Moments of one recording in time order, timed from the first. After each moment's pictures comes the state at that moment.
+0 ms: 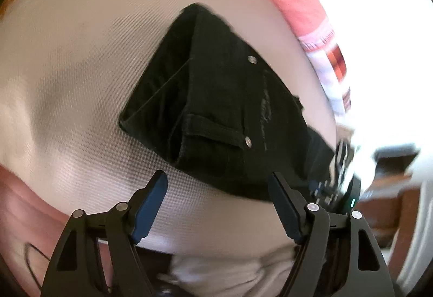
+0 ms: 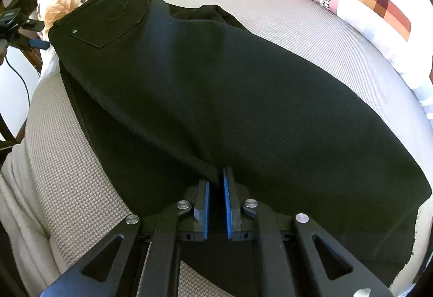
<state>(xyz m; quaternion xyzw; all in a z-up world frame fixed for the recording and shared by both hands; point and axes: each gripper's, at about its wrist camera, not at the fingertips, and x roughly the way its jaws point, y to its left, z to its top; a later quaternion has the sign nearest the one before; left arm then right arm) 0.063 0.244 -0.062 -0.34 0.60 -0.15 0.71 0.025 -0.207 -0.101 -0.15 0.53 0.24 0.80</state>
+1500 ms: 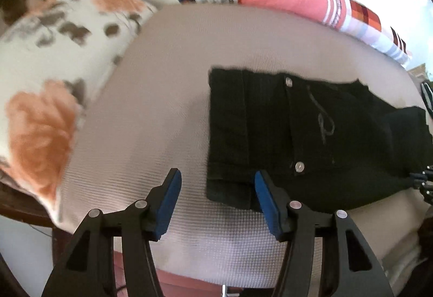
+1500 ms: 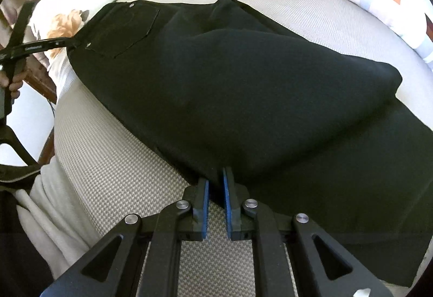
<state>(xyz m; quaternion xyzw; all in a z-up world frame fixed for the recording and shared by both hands) 0.068 0.215 -0.022 0.03 0.50 -0.04 0.86 -0.001 -0.186 -0.078 -0.05 0.56 0.23 0.79</state>
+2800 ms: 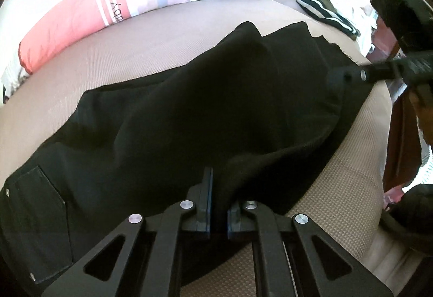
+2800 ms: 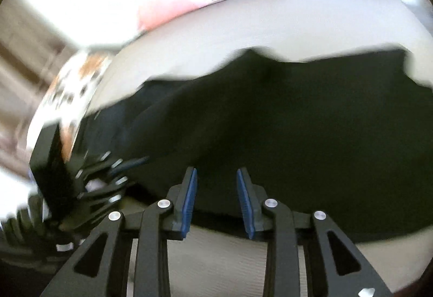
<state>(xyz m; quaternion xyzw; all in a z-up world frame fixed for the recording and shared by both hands) 0.052 -0.089 -0.073 0.17 0.46 -0.36 0.79 0.000 -0.363 -0.055 0.25 0.52 0.08 0.82</state>
